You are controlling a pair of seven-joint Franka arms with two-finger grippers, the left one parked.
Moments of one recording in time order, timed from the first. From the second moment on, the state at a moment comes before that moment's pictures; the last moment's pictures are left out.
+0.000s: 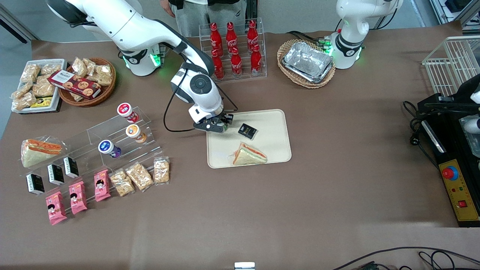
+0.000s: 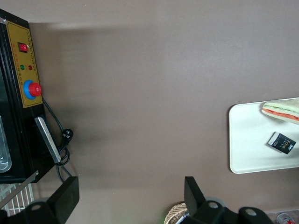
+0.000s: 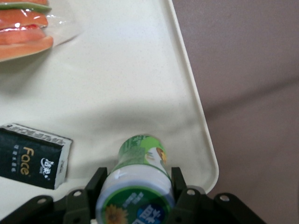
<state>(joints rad) 0.23 0.46 0.56 -2.11 -0.25 2.50 1.21</state>
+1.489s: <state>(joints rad) 0.22 0.21 0.57 -1.97 -0.16 2.15 1.19</state>
